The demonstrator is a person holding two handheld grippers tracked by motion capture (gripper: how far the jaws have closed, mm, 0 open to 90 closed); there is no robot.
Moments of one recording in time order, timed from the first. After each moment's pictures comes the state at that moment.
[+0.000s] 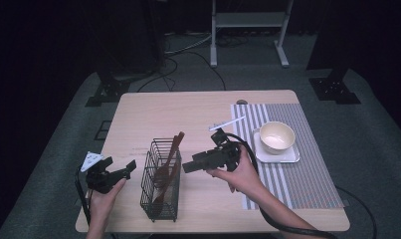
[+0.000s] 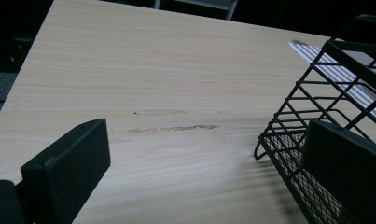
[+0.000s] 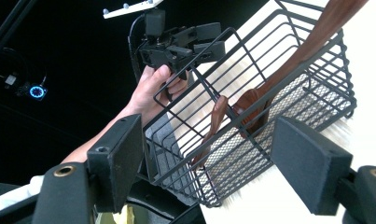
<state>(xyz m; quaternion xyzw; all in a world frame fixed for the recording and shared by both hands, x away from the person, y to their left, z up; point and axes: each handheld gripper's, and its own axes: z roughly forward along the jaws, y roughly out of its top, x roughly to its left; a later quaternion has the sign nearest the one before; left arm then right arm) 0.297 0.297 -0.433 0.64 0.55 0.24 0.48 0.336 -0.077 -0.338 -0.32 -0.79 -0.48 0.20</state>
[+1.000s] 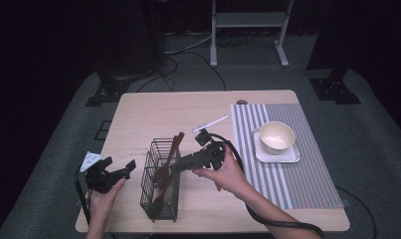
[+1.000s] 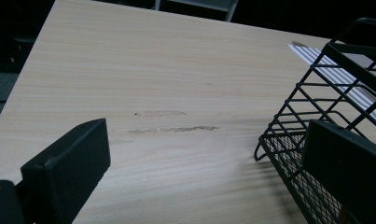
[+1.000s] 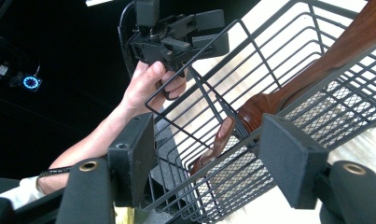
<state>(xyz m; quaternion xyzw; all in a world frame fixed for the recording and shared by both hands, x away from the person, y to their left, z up) 0.297 0.298 -0.433 0.64 0.55 0.24 0.48 0.346 -0.041 -0.348 -0.31 -0.81 -0.46 0.21</state>
